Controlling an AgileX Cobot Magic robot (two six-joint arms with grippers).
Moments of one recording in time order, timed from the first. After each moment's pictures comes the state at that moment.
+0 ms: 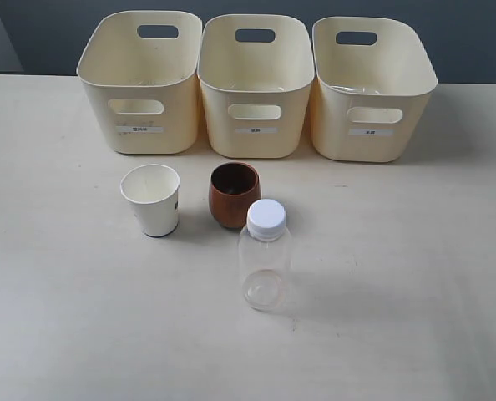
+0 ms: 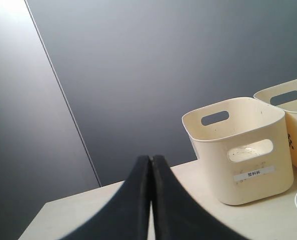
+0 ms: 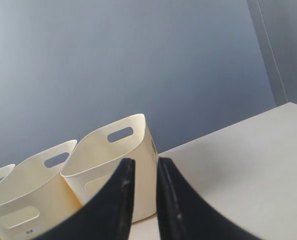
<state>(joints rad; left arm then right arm) -0.02 0.04 0.00 0.16 -0.10 0.12 -0.10 0.00 0.00 0.30 0.03 0.10</state>
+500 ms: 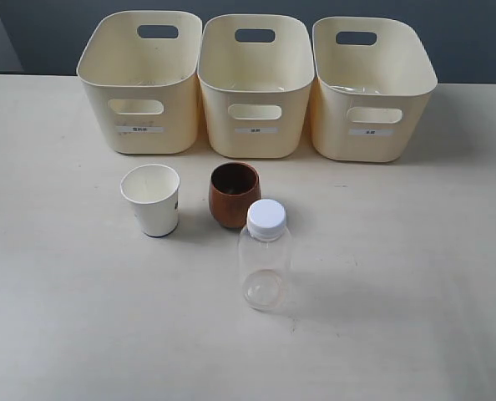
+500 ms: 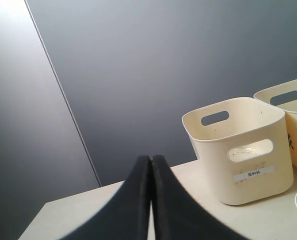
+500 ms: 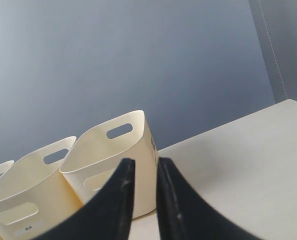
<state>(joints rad) -0.02 0.04 0.00 0.16 -0.10 0.12 -0.10 0.00 0.00 0.29 0.05 0.10</state>
